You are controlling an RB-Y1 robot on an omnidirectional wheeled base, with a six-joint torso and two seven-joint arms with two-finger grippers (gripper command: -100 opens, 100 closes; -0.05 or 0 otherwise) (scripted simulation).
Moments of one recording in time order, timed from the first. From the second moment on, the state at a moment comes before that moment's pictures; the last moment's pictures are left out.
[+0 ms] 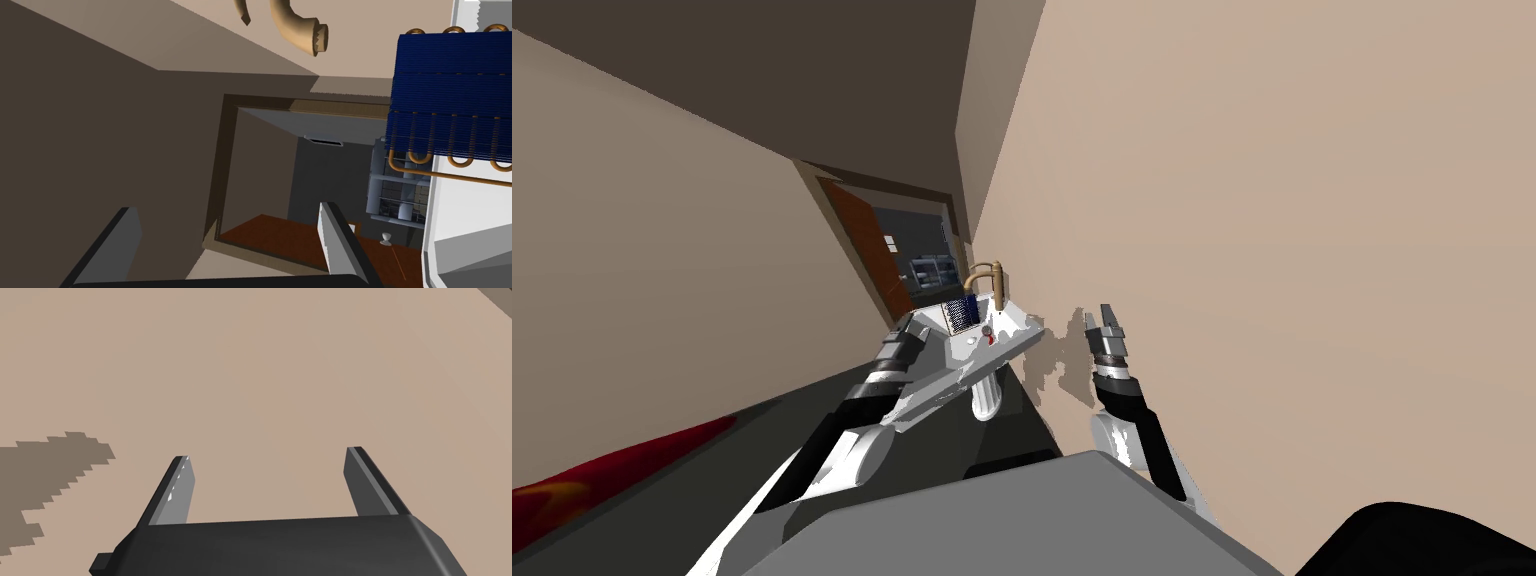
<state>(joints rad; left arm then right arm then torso) 0.33 0.24 0.04 -2.12 0.20 -0.19 0.03 0.53 -0.03 0.02 -2.31 -0.12 -0.48 0.13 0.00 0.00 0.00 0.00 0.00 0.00</state>
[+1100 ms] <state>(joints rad) 0.19 0.38 0.07 -1.96 0.31 0.10 0.02 0.53 -0.03 0.02 -2.31 -0.12 -0.48 0.13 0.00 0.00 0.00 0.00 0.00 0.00</state>
